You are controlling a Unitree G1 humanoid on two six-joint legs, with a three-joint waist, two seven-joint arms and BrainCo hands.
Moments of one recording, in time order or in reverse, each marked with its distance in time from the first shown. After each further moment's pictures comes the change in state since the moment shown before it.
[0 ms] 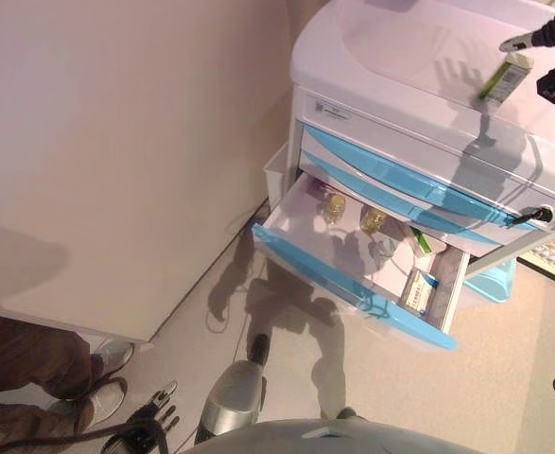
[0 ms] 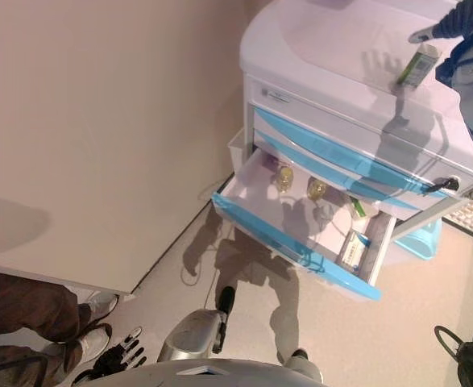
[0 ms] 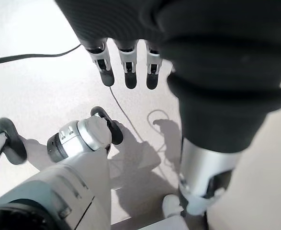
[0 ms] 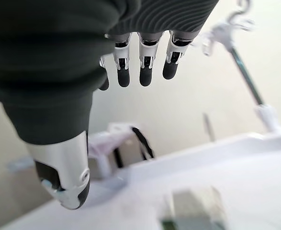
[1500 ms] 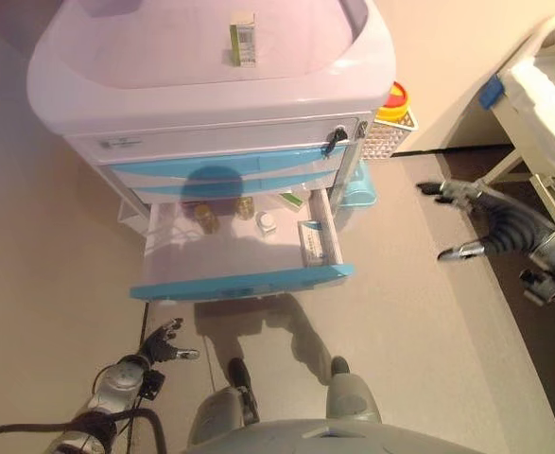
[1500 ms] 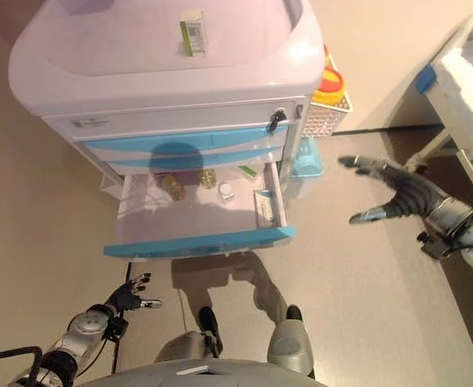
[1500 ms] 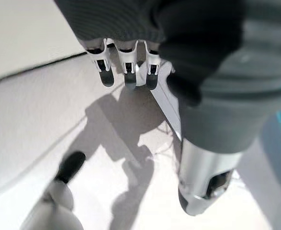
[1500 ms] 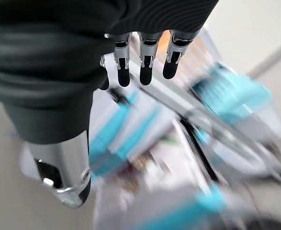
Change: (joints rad) left arm -0.236 0.191 -0.312 -0.118 0.803 -0.240 0.120; right arm 1.513 0.047 -0.943 -0.883 0.367 -0.206 0.770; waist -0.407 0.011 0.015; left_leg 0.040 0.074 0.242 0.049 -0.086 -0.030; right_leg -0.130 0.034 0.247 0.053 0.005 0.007
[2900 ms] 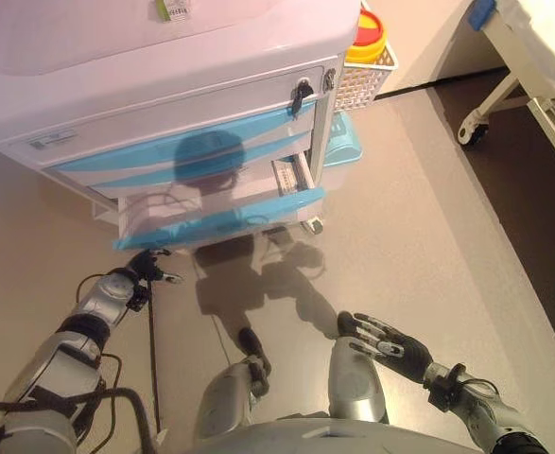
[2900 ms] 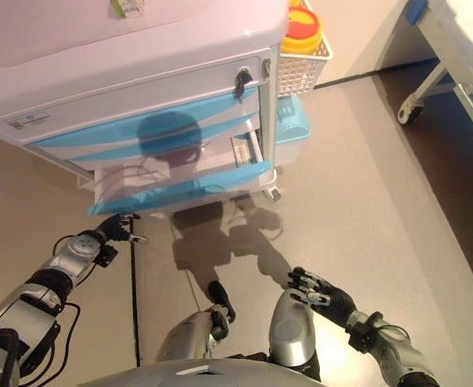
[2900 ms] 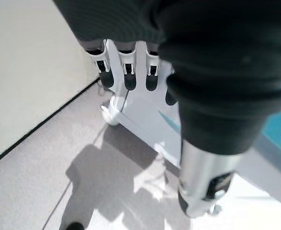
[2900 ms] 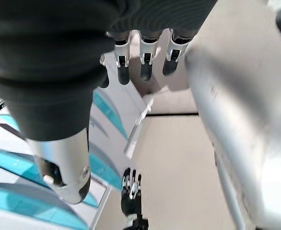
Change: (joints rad) left arm -0.467 0.126 -0.155 0.195 -0.083 0.096 0.005; right arm -0.043 0.525 0.434 0.801 0.412 0.085 0.269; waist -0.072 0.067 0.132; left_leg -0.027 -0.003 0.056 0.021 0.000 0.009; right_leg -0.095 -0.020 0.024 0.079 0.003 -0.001
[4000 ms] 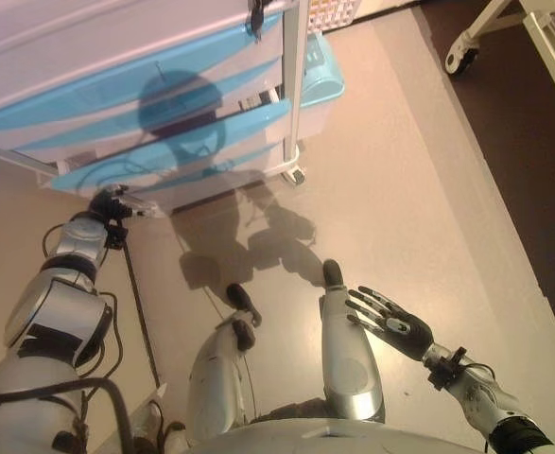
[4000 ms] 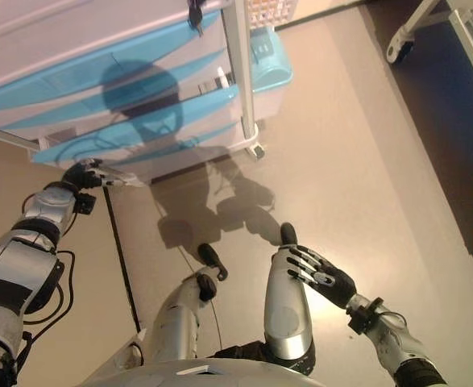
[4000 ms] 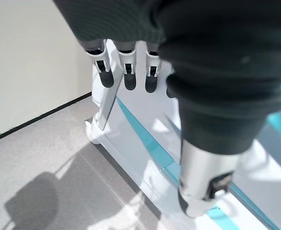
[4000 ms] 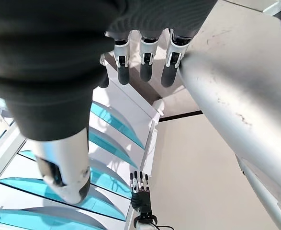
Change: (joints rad) left arm -0.412 0.041 0.001 0.355 -0.194 -0.077 0.053; right arm -0.081 -0.035 0.069 -0.010 0.201 -0.085 0.017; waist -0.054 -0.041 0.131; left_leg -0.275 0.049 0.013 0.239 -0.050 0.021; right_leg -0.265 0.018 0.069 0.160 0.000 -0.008
